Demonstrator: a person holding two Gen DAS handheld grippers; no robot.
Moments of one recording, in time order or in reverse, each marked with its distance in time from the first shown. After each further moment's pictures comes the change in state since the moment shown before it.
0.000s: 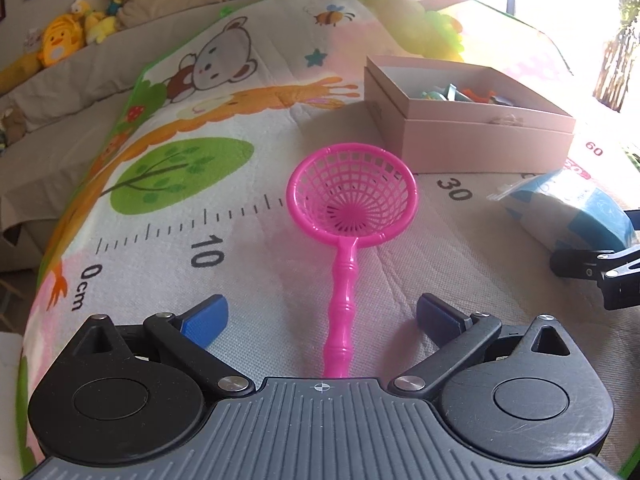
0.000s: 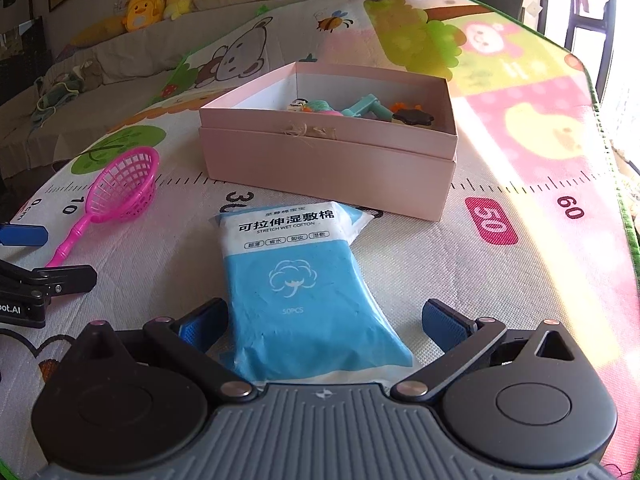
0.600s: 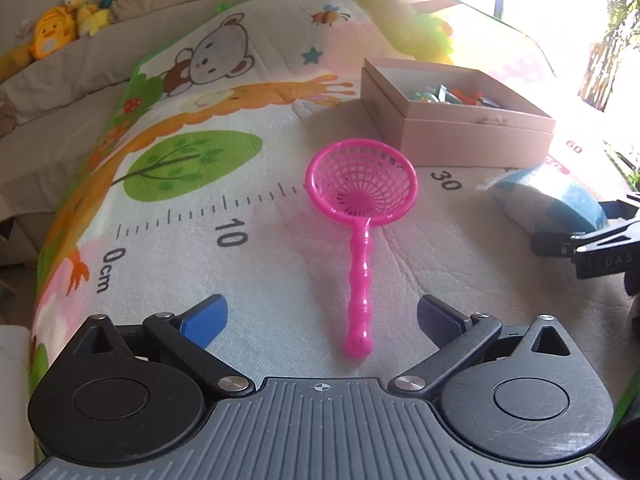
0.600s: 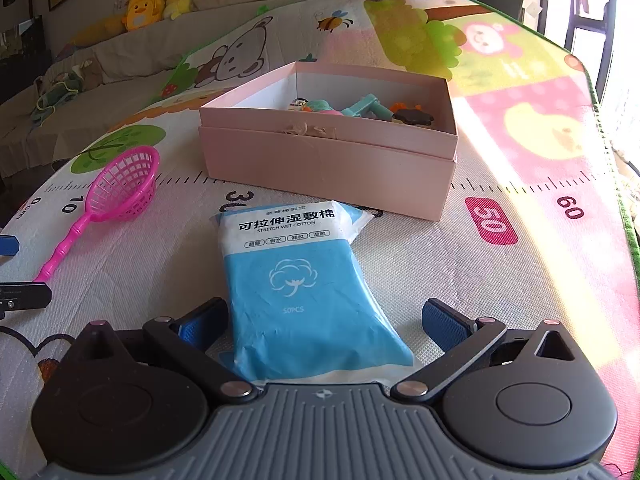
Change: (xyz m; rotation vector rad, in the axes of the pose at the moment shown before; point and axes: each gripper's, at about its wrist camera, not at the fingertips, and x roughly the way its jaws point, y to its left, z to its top) left arm -0.026 0.021 -0.001 0.000 0.009 -0.069; right arm 0.001 0.000 0.000 0.000 0.001 0.001
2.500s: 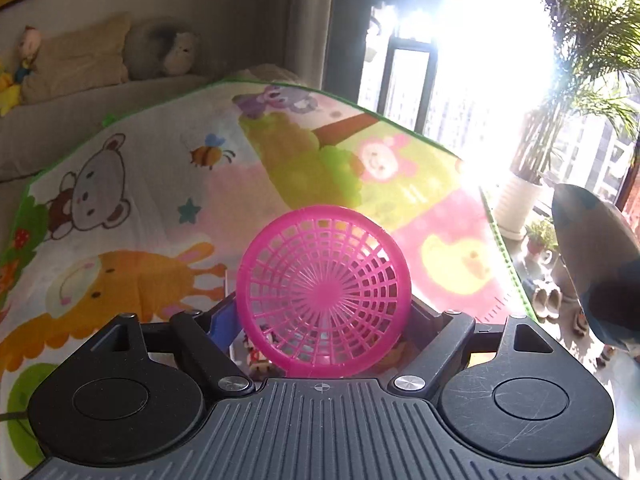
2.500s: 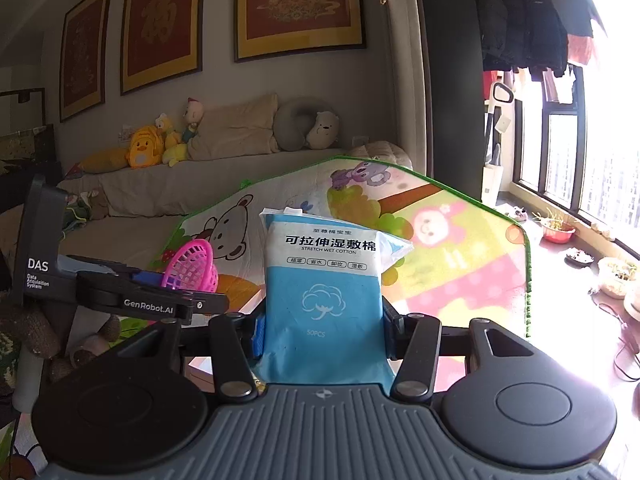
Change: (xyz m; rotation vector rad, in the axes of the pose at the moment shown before) left arm 0.059 -0.101 0.224 0.027 -0.179 -0.226; right arm -0.124 -0.082 0.123 0.070 -0.380 0.012
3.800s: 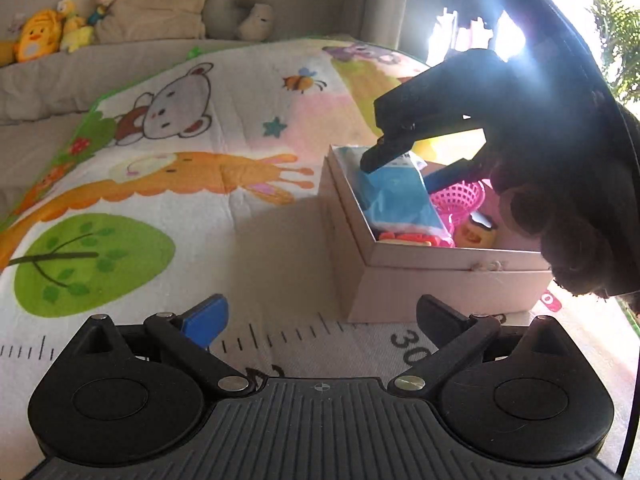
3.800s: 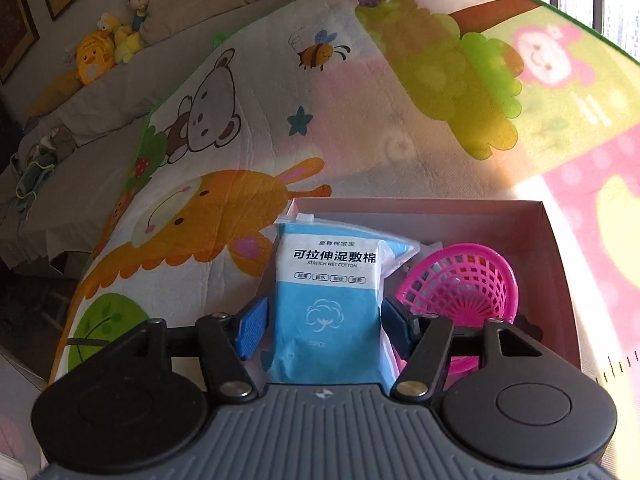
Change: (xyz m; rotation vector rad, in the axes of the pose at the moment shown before) left arm -0.028 0.070 -0.154 -0.122 -0.045 0.114; right arm 0.241 0.085 -0.014 0.170 0.439 0.024
